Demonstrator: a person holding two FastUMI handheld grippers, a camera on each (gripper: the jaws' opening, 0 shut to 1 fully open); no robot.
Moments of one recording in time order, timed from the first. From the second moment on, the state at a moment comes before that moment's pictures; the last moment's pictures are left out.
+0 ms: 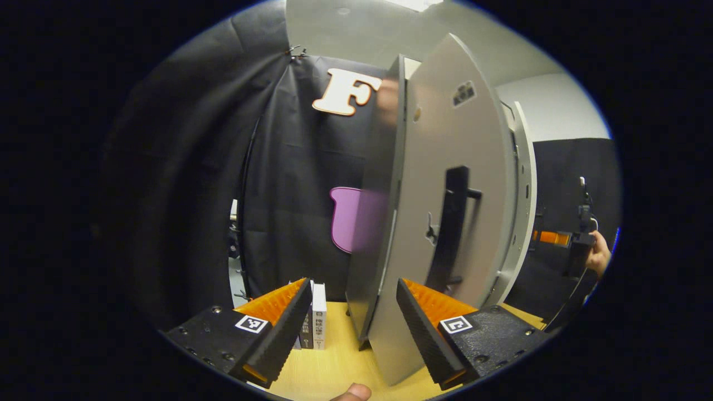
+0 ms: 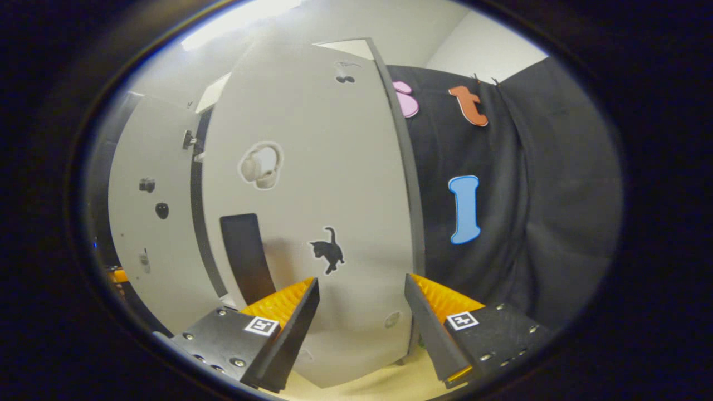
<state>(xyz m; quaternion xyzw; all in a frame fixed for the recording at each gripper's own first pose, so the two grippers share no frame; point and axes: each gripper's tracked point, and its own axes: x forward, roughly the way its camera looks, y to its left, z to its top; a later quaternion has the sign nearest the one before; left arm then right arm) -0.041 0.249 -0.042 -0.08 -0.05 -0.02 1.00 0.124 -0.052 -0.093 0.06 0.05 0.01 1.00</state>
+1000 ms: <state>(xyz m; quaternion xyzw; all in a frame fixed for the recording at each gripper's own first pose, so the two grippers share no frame) -0.018 0.238 -0.005 -0.03 -0.04 0.04 1.00 -0.142 -0.017 -0.016 0.05 -0.01 0.05 1.00</state>
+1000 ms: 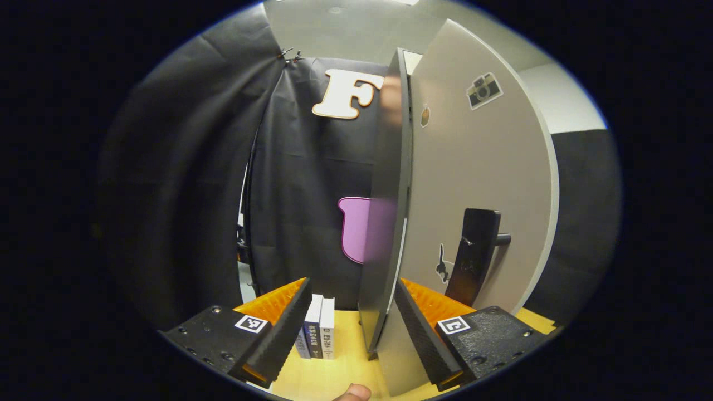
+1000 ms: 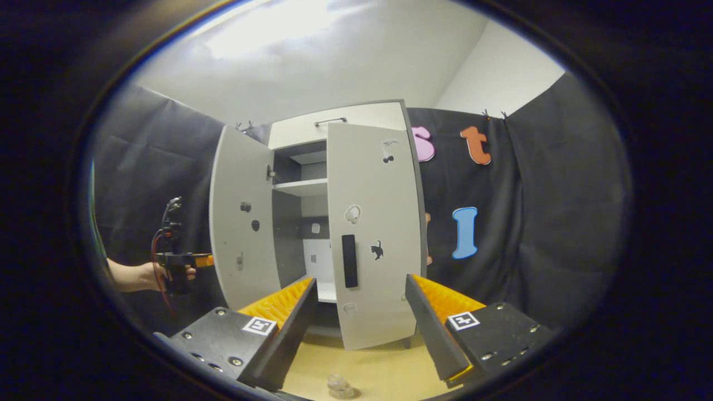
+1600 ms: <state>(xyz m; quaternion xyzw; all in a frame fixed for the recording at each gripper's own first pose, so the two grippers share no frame) -0.021 0.230 -0.011 -0.06 -0.03 0.07 1.00 -0.211 -0.008 -0.016 0.04 -0.01 0.05 1.00</state>
